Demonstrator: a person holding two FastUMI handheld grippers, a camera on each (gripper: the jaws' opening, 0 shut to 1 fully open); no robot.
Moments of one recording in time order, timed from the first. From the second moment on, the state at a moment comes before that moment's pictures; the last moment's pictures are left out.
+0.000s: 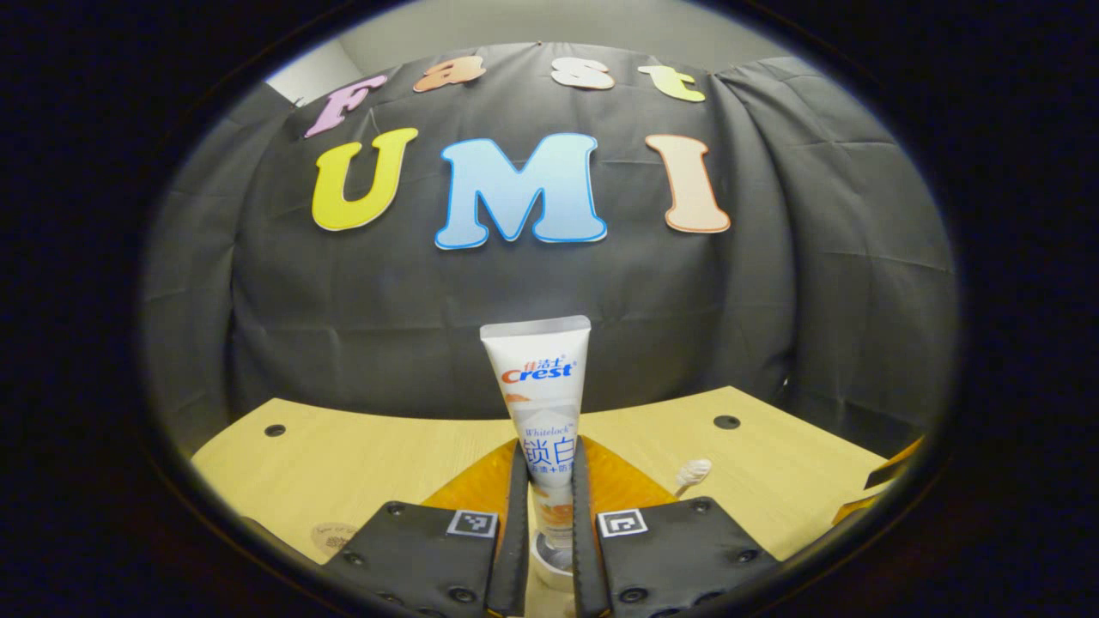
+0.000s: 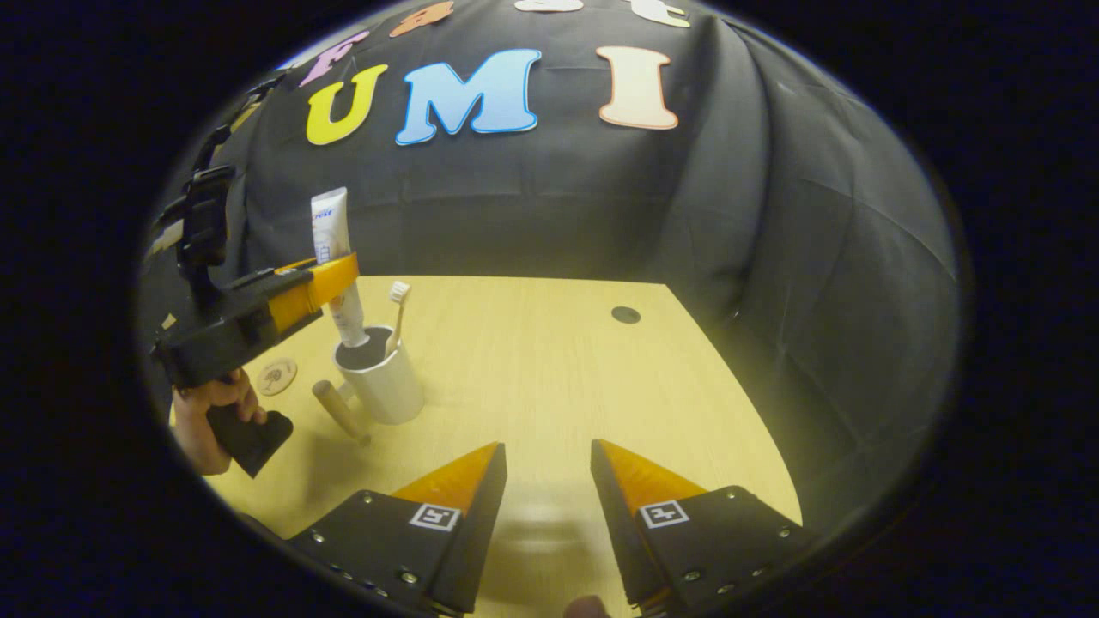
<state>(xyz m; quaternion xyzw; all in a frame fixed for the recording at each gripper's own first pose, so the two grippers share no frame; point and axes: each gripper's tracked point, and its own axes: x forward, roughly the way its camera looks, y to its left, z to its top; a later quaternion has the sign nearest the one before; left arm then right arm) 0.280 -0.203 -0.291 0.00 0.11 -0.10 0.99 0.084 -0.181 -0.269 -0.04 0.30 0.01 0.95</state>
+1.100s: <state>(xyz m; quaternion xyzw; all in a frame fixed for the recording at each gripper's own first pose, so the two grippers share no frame) 0.253 -0.181 -0.267 0.01 0.09 -0.09 0.99 0.078 -0.154 -0.275 -0.04 0.31 0.03 0.95</state>
